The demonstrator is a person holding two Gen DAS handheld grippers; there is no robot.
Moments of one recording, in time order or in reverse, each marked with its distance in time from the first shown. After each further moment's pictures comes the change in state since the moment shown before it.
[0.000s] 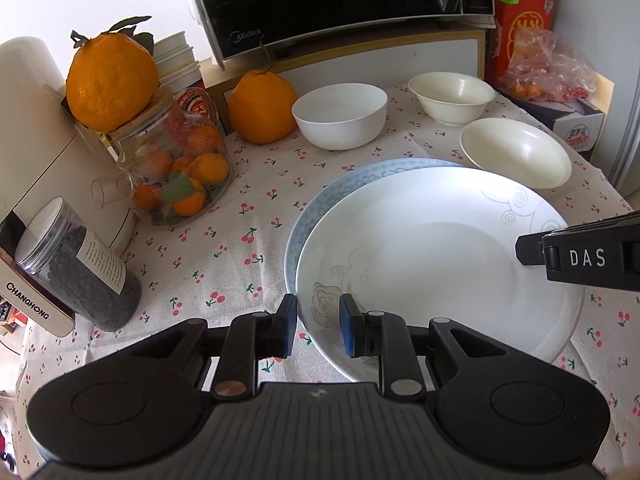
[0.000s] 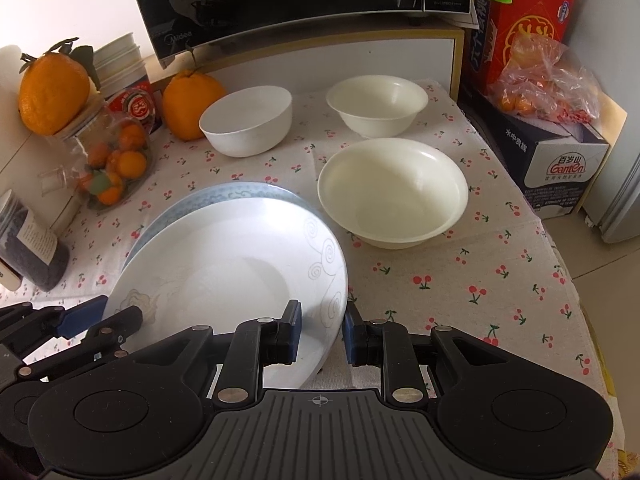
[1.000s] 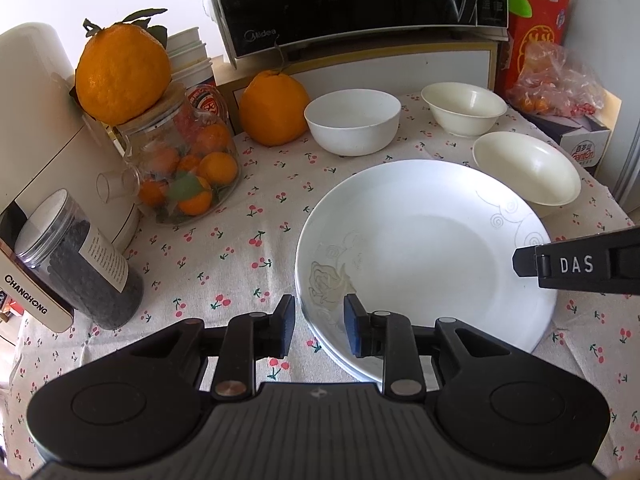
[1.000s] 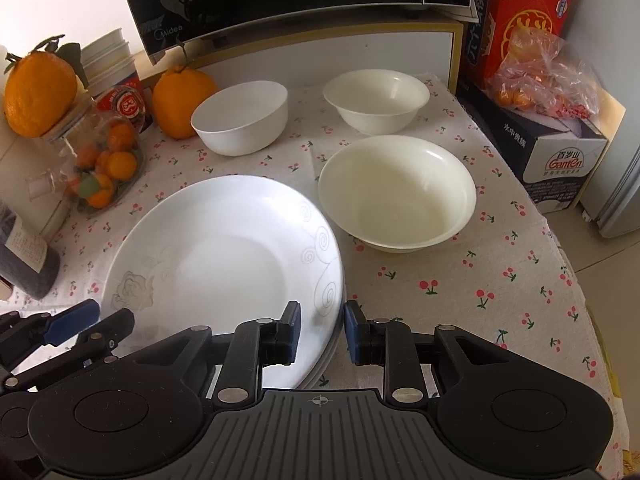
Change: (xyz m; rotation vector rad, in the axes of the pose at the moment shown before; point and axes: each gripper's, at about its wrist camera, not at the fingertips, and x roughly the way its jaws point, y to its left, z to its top) left arm 0.002 0.009 0.002 -0.046 -0.010 -0.013; right arm 0.009 0.004 0.006 0.012 0.020 -0.006
